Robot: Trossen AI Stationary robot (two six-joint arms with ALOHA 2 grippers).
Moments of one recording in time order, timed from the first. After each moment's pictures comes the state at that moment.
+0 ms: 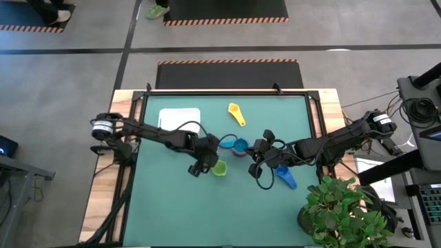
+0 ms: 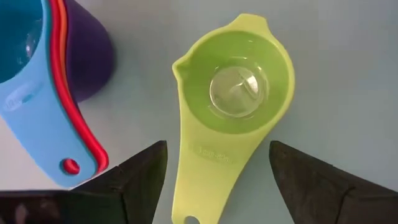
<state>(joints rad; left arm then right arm) 0.00 1.72 1.02 -0.35 0.07 0.58 0.27 1.33 0.83 -0.13 0.54 0.40</state>
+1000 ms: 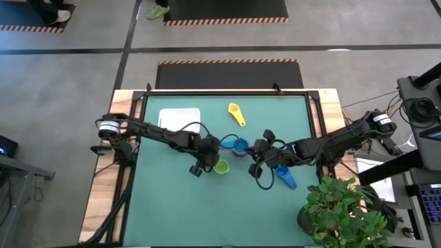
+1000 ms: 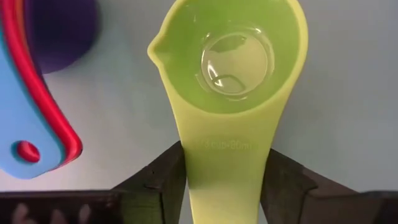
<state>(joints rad) 0.01 1.78 1.02 -0.34 0.06 0.52 0.27 1.33 0.83 -0.14 0.54 0.40</state>
